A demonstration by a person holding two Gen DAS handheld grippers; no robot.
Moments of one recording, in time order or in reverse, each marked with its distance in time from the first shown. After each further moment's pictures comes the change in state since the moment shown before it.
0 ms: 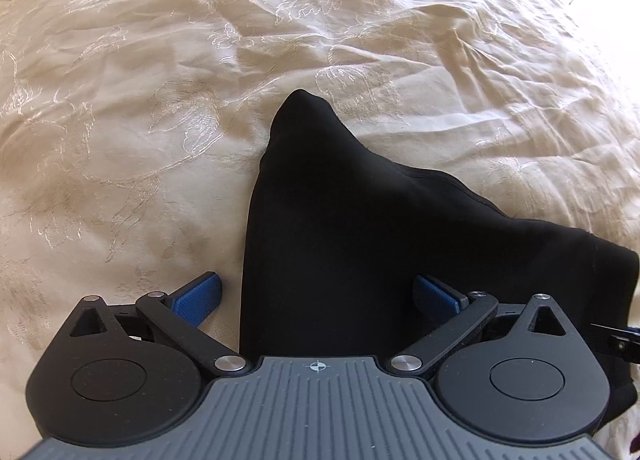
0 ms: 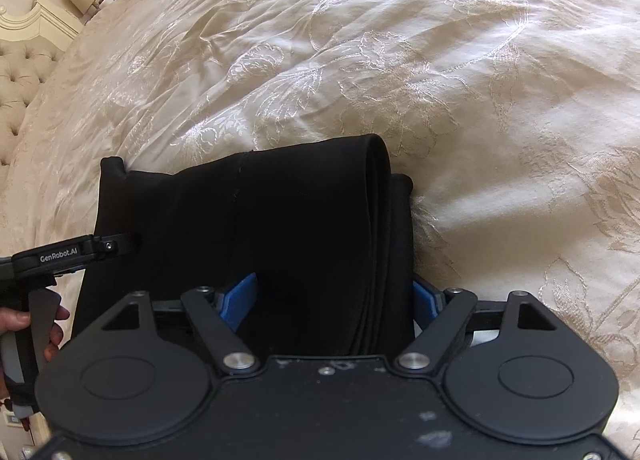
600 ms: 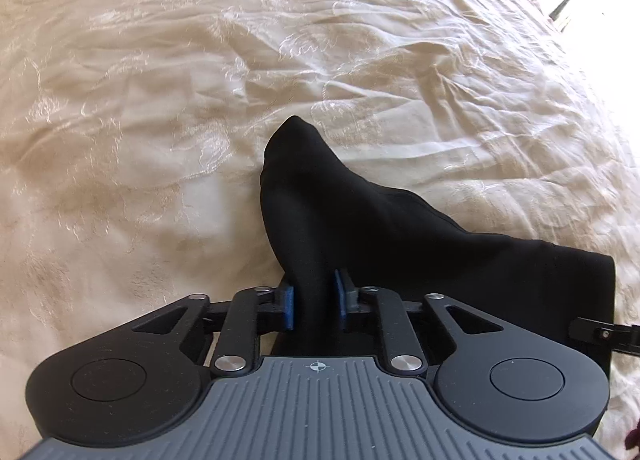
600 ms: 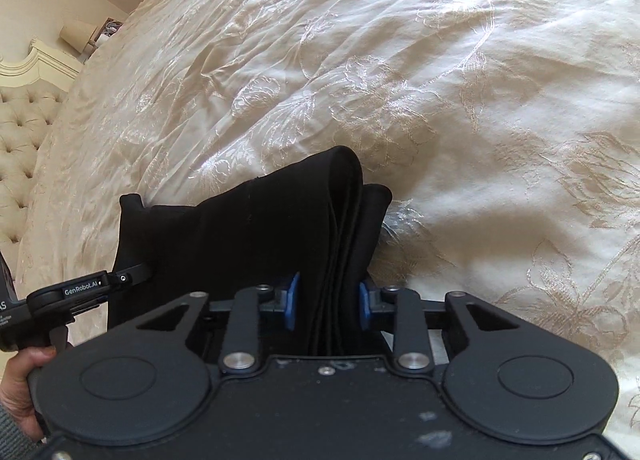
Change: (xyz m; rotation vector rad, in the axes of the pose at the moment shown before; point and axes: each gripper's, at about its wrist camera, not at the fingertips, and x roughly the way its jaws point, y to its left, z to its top) left arm -0.038 -0.008 -0.004 -0.015 -0.074 -0.017; right arm -0.031 -0.002 -0.001 0.085 -0.047 0.040
